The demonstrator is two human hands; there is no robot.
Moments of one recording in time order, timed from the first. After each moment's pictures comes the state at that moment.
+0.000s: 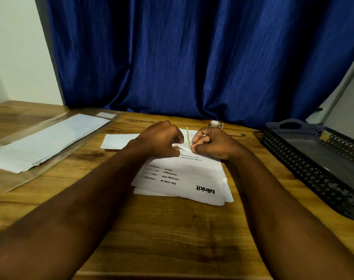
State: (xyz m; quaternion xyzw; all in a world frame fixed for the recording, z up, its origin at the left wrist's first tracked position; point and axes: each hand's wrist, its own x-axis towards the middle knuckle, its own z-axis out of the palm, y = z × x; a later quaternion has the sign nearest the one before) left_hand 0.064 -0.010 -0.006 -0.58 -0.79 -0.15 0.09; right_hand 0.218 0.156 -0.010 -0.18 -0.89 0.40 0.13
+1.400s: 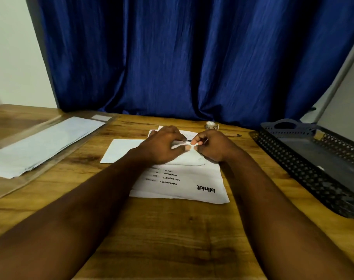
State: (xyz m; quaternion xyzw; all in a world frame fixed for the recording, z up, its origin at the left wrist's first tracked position) left_hand 0.061 0.003 -0.037 -0.59 -0.77 -0.24 0.06; right_hand 0.214 0.163 -0.015 -0.23 -0.92 0.27 0.17
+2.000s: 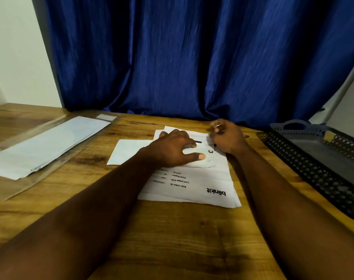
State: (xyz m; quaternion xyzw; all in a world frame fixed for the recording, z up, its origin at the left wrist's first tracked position) left_hand 0.075 0.004 -0.024 -0.60 -0.78 -0.14 0.02; right_hand 0.202 0.187 -0.013 -0.32 -0.84 0.32 0.31
